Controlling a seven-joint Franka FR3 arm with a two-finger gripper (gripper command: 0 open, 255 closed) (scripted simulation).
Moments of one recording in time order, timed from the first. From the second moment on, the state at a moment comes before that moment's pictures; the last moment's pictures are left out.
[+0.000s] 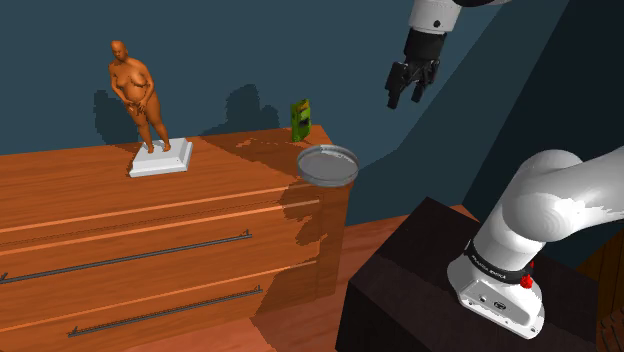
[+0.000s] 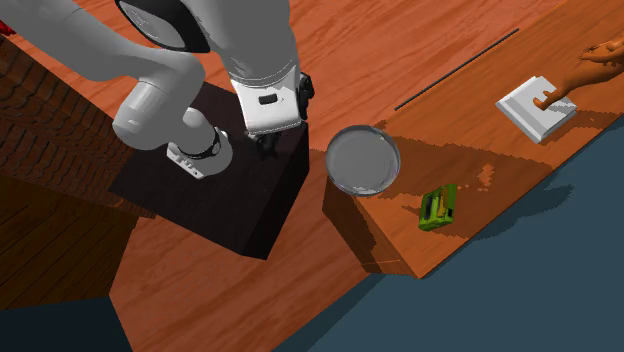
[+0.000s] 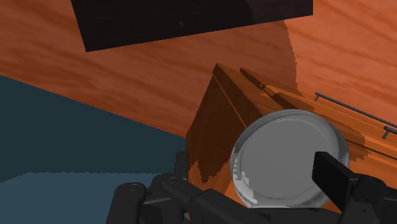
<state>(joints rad) -0.01 -0.80 0.00 -2.43 0.01 1.71 0.16</state>
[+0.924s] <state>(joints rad) -0.11 -0.31 0.20 -2.12 -0.02 1.87 0.65</state>
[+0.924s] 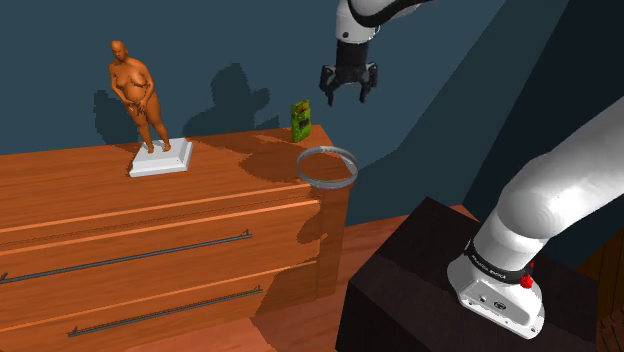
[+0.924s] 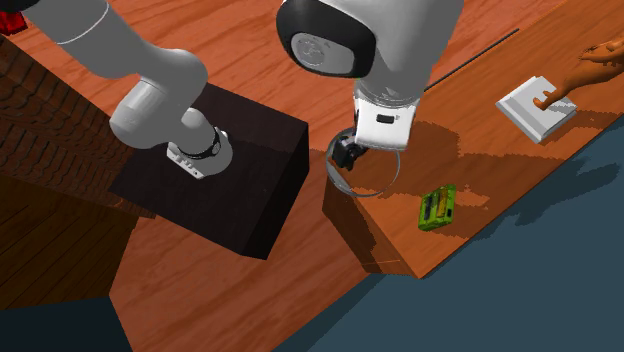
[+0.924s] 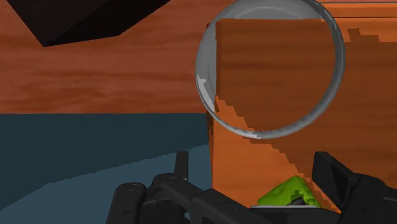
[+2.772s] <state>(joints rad) -0.11 0.40 0.21 -1.45 -0.25 1.82 1.23</state>
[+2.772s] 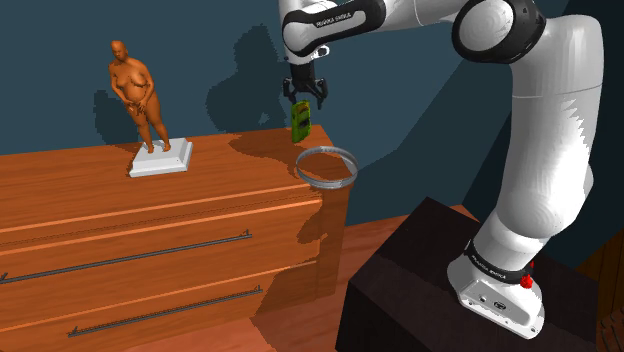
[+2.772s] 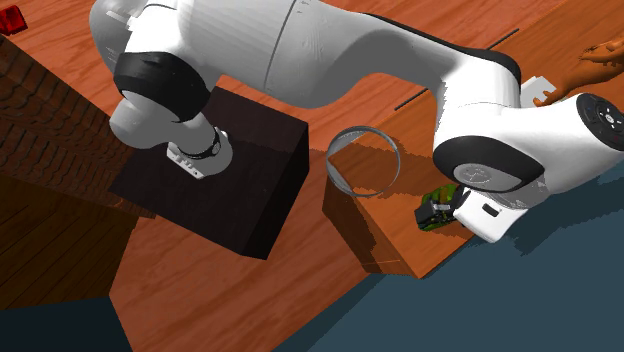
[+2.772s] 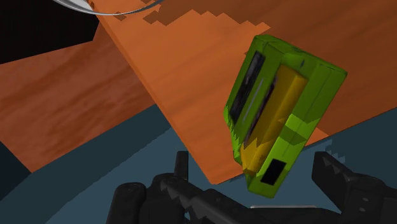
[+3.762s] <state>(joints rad) -0.11 0.40 0.21 -1.44 -0.25 1.80 1.23</state>
